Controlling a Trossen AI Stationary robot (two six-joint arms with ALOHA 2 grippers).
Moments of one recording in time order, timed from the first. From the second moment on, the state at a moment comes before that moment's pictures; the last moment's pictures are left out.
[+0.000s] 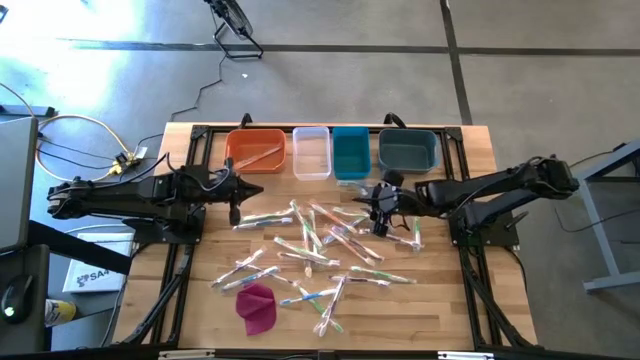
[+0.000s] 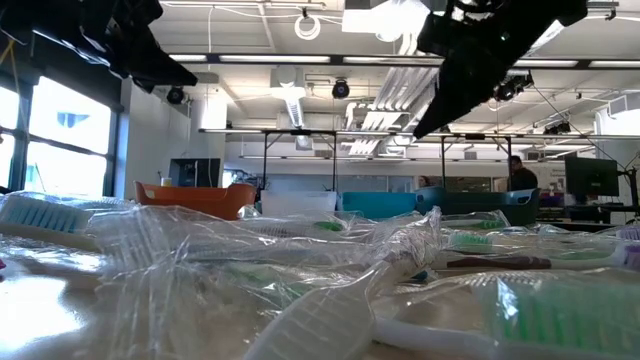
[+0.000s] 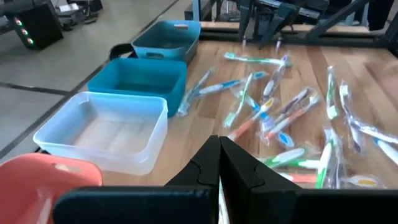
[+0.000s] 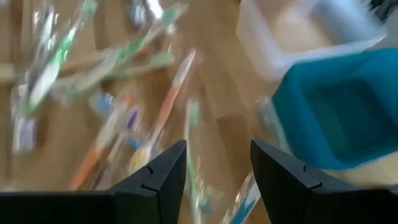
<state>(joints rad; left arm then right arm) 0.10 0.54 0.46 -0.20 -0.15 0.00 0.07 1.28 0.79 -0.33 0.33 0.17</state>
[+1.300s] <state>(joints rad) 0.10 0.54 0.46 -0.19 -0.15 -0.01 0.06 1.55 0.76 -0.34 0.32 0.27</state>
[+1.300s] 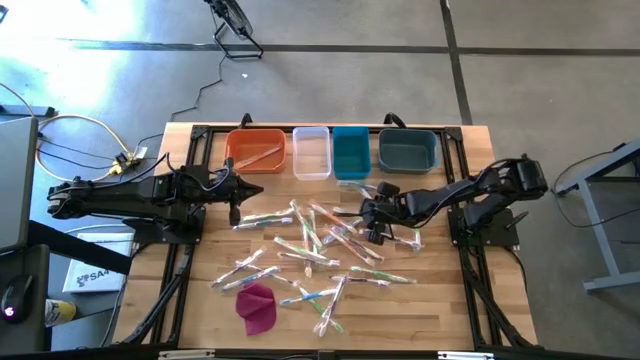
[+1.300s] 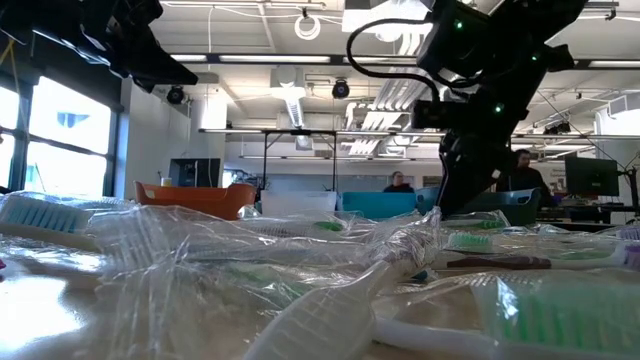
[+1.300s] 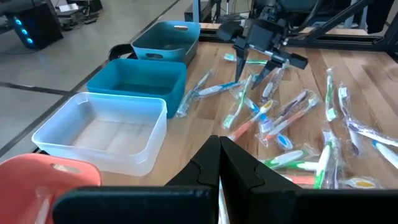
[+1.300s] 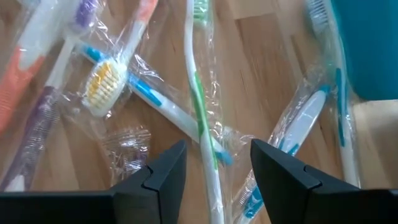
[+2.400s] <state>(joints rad) 0.10 0.54 0.46 -0.21 -0.15 -0.01 0.06 1.55 0.76 -0.34 0.36 0.34</state>
